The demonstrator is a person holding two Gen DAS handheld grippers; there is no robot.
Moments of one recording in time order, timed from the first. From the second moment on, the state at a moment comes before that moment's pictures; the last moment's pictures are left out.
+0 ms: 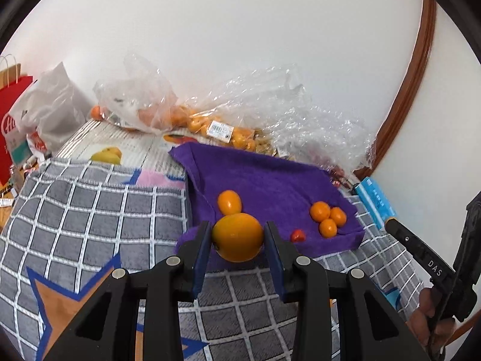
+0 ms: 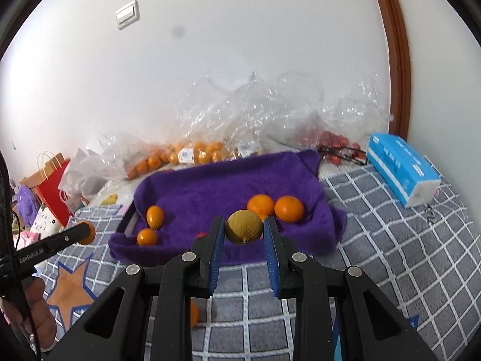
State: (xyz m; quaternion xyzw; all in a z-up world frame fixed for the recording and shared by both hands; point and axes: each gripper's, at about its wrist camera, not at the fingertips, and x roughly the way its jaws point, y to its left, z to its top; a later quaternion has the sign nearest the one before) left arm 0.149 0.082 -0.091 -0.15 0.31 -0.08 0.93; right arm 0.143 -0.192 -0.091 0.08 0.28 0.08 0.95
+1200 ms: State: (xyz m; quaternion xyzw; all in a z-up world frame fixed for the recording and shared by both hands) left arm 0.236 0.082 -0.094 -0.17 0.30 -0.10 0.93; right arm 0.232 -0.175 -0.091 0.08 0.24 0.11 0.96
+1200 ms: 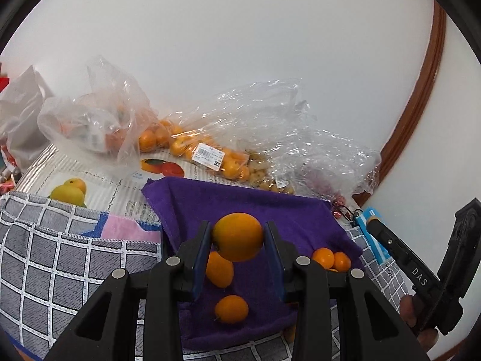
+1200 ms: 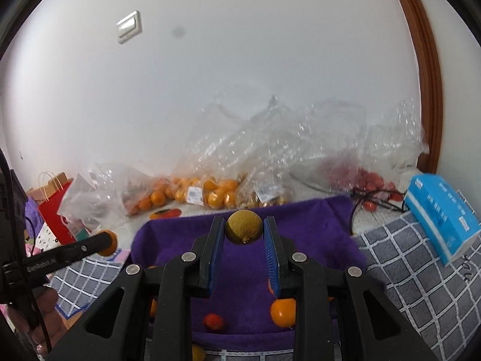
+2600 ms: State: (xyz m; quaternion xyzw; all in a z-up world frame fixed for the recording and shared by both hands) left arm 0.257 0.065 -0.145 -0.16 0.35 -0.09 0.92; right arm 0.264 -0.165 -0.147 0.04 0.35 0.13 0.93
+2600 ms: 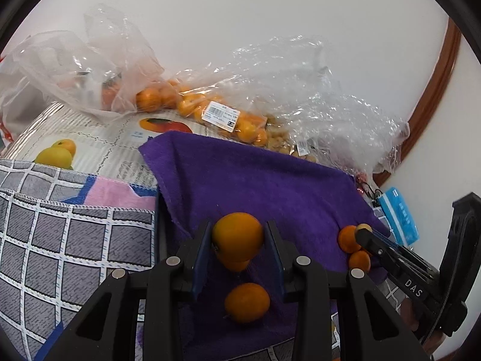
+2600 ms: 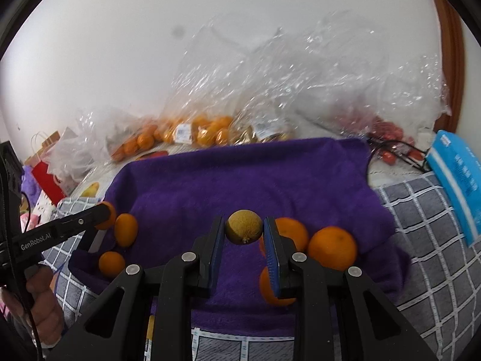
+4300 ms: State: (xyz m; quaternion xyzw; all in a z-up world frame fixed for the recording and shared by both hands) left arm 0.258 0.047 -0.150 -0.14 0.38 -0.14 0.90; right arm 0.272 -0.136 -0.174 -0.01 0.40 0.14 0.91
